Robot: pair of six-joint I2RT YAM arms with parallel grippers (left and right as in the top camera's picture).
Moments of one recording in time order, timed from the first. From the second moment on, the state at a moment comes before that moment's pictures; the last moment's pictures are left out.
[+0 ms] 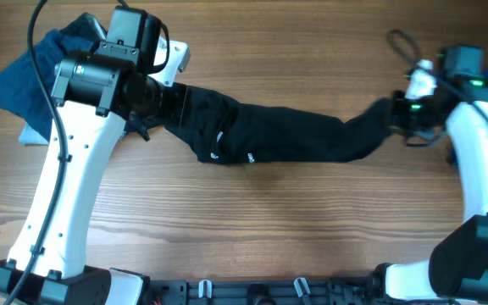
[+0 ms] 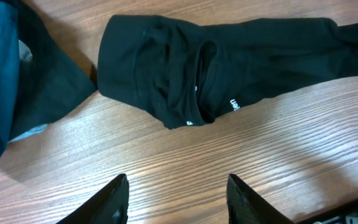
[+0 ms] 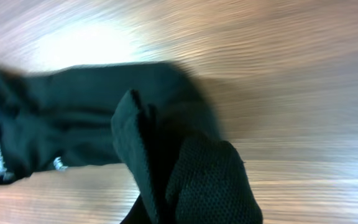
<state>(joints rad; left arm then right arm) -0.26 1.58 1.78 -1.40 0.12 -0.02 -0.11 1.61 1.32 -1.03 -0.29 0.16</state>
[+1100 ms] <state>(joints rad) -0.08 1.88 1.10 -0.62 0.57 -0.37 0.23 1.62 1.17 -0.77 -0.23 0.34</state>
